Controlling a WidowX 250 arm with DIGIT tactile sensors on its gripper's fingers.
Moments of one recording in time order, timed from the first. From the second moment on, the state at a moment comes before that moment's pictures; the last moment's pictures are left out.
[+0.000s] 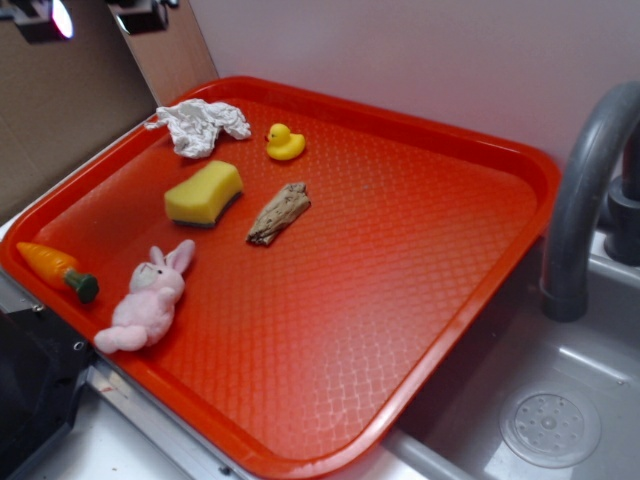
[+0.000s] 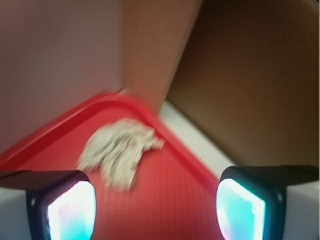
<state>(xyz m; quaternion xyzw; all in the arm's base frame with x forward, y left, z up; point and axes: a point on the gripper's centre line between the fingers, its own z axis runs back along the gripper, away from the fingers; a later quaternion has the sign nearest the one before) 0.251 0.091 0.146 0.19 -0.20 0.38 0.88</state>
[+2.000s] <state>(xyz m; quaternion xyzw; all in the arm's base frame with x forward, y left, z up) 0.275 0.051 0.106 0.10 -0.15 0.19 0.97</state>
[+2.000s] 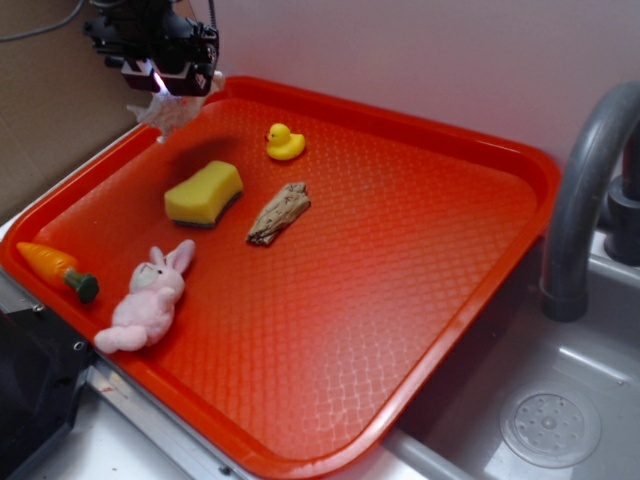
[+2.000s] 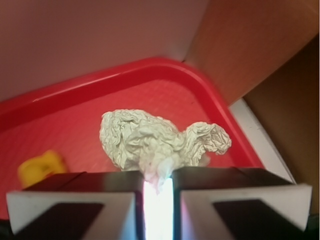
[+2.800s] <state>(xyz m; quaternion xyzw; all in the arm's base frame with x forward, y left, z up) 0.240 -0.027 0.229 0.05 -0.07 0.03 1.00</state>
